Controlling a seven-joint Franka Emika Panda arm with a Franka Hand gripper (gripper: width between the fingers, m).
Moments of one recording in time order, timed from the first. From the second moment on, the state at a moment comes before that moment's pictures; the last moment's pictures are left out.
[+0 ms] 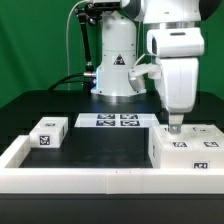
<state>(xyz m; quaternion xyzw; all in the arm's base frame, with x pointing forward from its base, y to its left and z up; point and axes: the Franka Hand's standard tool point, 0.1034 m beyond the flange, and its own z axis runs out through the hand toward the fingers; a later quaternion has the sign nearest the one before) 0.551 0.055 0.074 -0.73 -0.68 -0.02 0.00</state>
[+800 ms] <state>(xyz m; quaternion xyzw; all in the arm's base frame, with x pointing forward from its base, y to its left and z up) 0.510 0.056 0.079 -0.93 -0.36 -0.04 0.01</state>
